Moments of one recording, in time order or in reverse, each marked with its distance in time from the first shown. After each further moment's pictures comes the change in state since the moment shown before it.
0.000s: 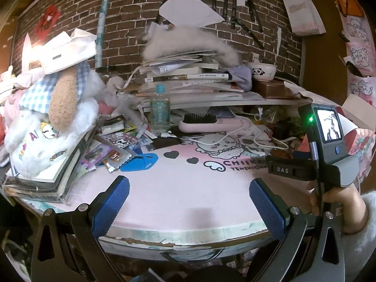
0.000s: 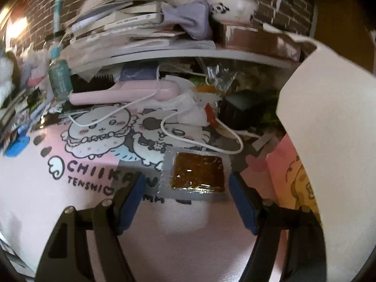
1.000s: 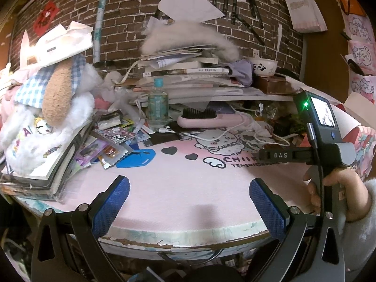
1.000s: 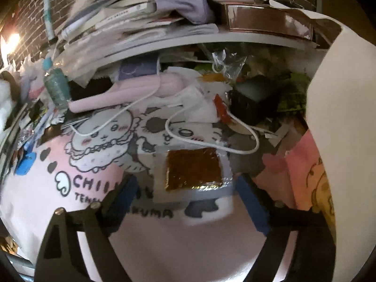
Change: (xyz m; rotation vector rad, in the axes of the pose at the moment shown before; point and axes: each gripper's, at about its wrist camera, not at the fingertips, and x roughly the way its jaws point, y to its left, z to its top) left arm 0.010 -0.001 -0.001 -0.006 0.023 -0.008; right arm 0.020 -0.006 0.019 0.058 0.100 0.088
